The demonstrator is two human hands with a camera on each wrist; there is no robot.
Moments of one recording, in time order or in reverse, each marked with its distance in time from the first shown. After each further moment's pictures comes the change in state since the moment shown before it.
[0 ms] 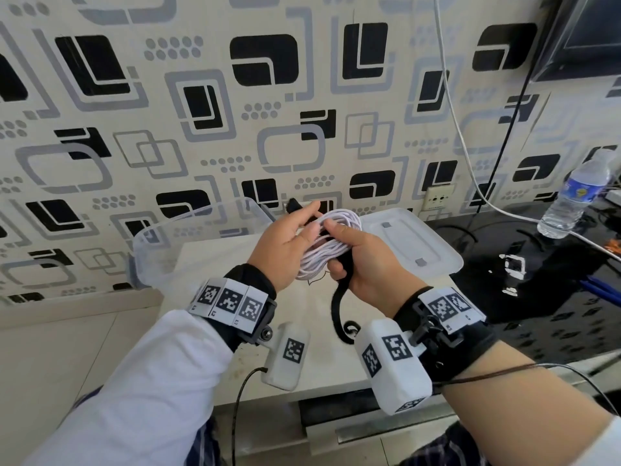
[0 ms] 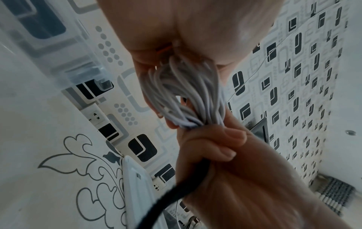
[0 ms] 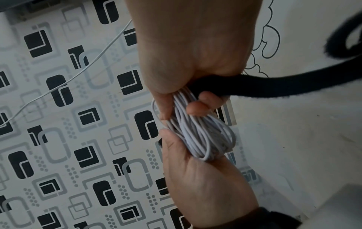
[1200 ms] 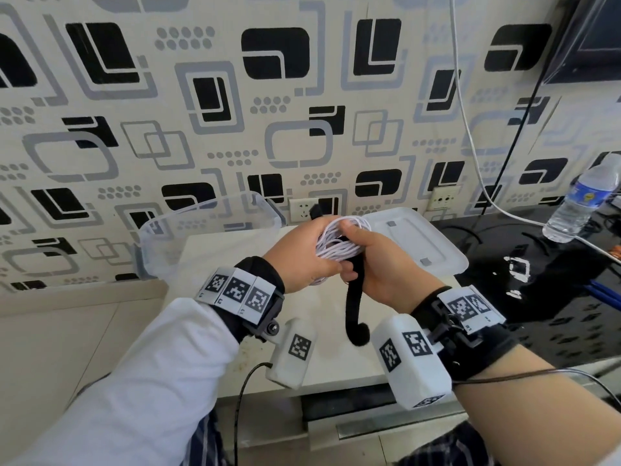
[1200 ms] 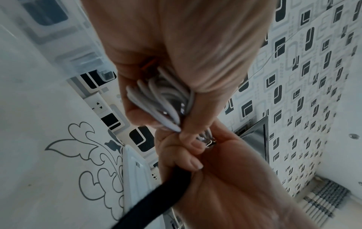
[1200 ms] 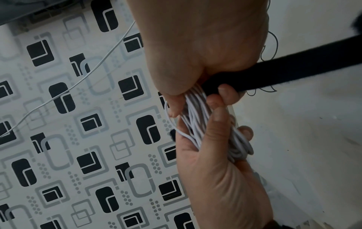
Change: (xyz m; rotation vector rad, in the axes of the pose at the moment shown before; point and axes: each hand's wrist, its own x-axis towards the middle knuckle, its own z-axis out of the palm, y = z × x) left_hand -0.001 0.010 0.003 -0.047 -0.261 -0.087; right_hand -0.005 -0.002 -0.006 -0.058 -0.011 0.071
